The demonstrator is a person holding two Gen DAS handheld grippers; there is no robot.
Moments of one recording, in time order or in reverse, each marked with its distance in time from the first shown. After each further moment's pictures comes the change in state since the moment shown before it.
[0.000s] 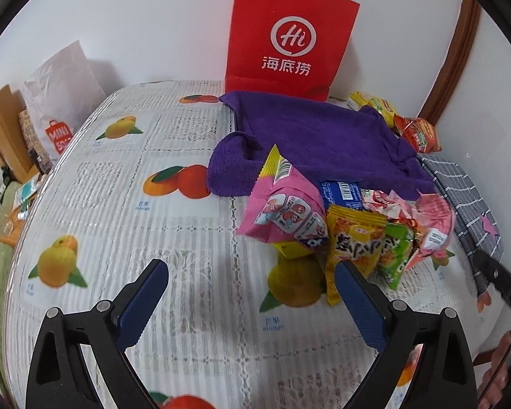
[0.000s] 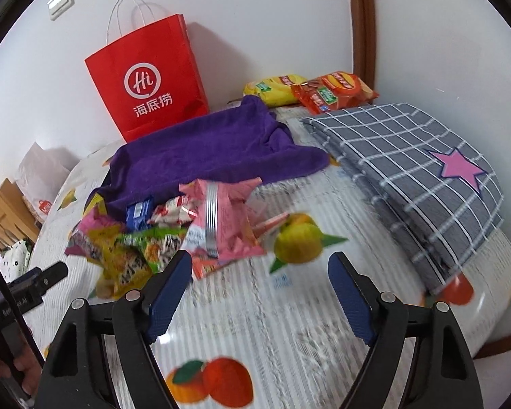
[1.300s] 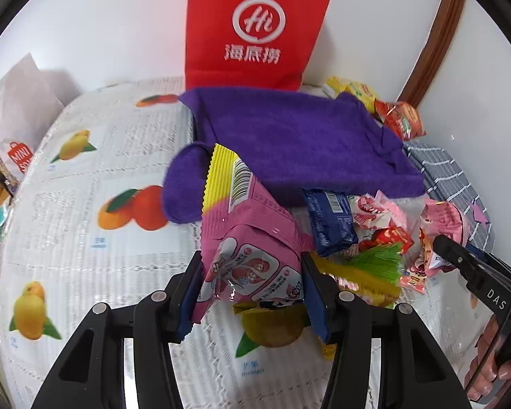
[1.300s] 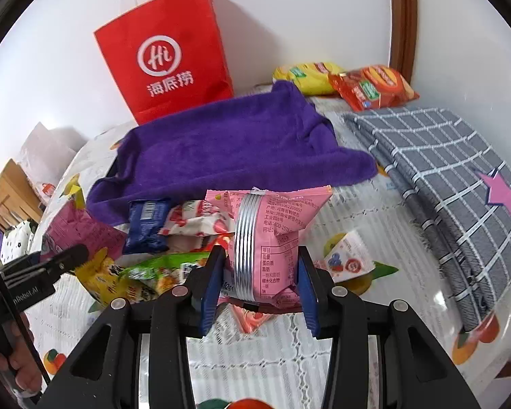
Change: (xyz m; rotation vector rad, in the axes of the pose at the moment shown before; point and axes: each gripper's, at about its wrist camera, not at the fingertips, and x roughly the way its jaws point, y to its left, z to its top) left arm 0.024 -0.012 0.031 0.075 0.055 -0.097; right arm 0.038 0.030 0.019 -0.079 0.063 0.053
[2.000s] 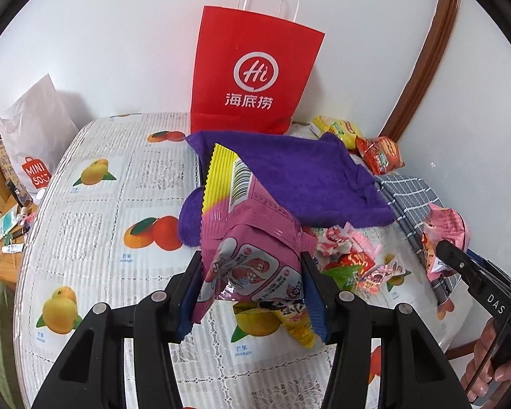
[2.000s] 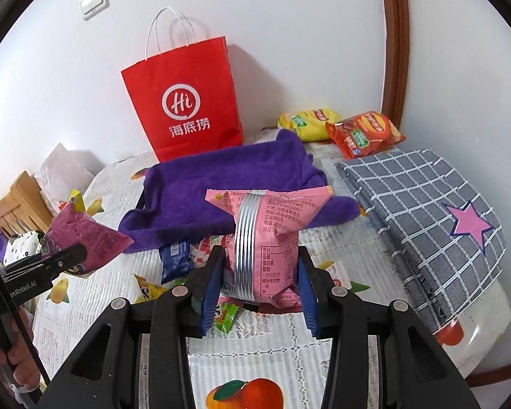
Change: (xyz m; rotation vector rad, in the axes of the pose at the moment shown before) left arm -0.066 0.008 0.014 -0.027 -0.096 -0.046; right arm -0.074 0.012 0.015 -0.020 -0.116 -0.005
